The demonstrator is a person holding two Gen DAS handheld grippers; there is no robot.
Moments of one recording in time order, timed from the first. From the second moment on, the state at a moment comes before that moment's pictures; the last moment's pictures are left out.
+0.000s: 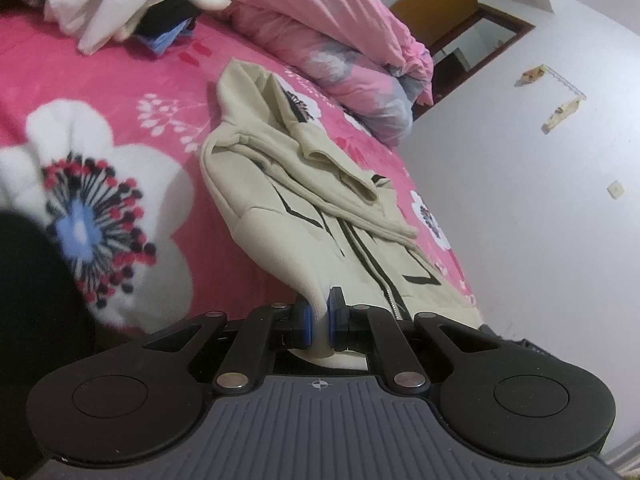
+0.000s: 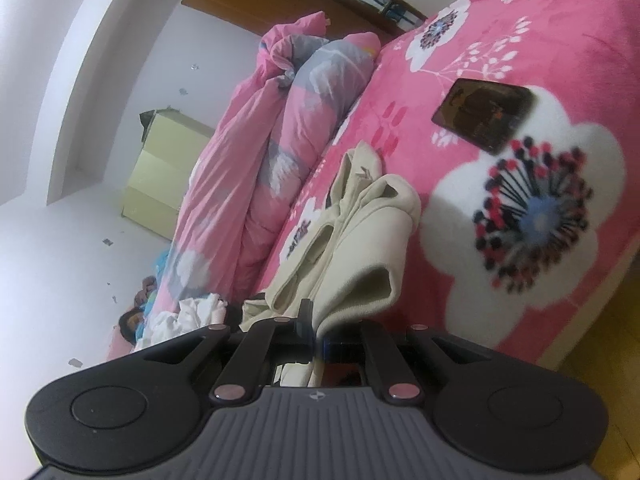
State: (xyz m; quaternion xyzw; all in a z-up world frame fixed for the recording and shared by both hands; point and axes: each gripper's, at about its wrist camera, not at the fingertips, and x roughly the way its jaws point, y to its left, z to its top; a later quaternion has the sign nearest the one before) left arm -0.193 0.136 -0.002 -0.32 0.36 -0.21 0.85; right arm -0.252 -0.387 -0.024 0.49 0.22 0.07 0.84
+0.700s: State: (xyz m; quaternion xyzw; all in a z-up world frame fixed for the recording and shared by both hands) left arm -0.053 0.152 0.034 -0.36 0.26 -0.24 0.86; right arm -0.129 -0.384 0.043 0.41 0.18 0.12 0.88
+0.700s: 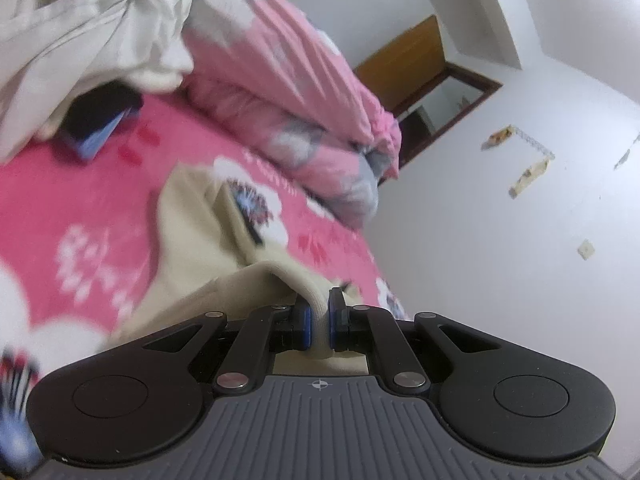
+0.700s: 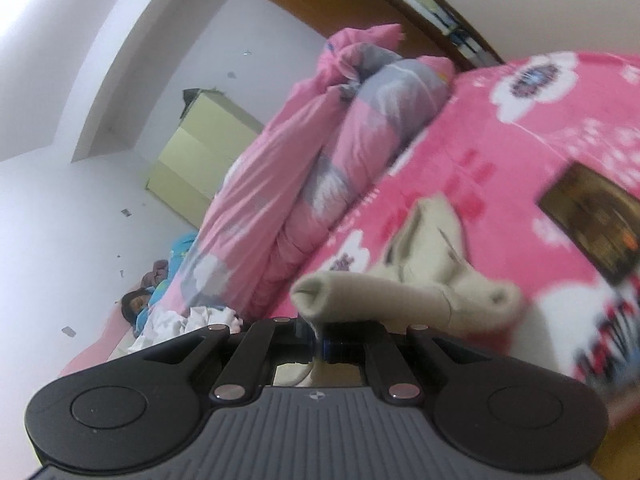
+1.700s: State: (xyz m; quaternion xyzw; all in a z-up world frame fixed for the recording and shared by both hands) left arm 0.134 0.212 -0.046 -0.50 0.30 -0.18 0.79; right arm 0.093 -0.463 -0.062 0.58 0.25 0.14 0.76
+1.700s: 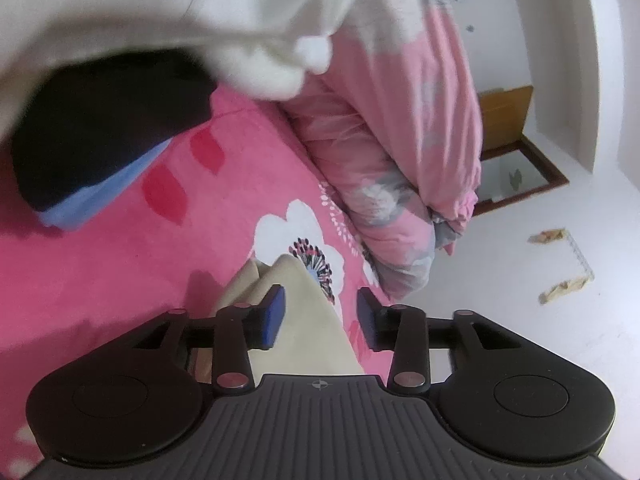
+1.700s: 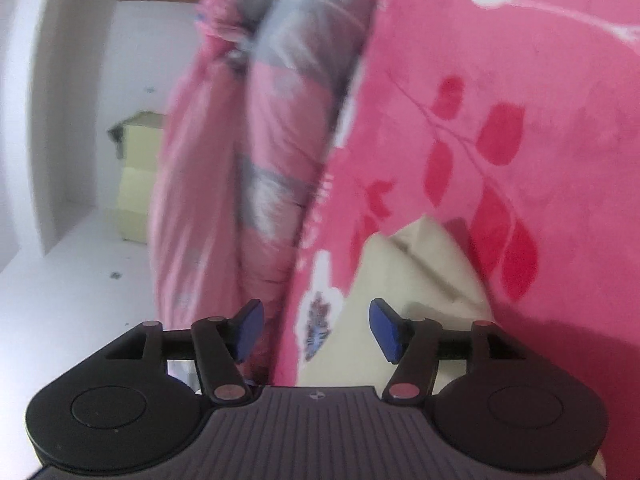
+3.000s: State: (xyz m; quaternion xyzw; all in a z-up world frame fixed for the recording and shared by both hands) left arm 0.003 0.162 -0.069 -0.43 0.39 -0.16 0.80; right arm -0.088 -0.445 -0.101 0.62 0.25 0.09 0.74
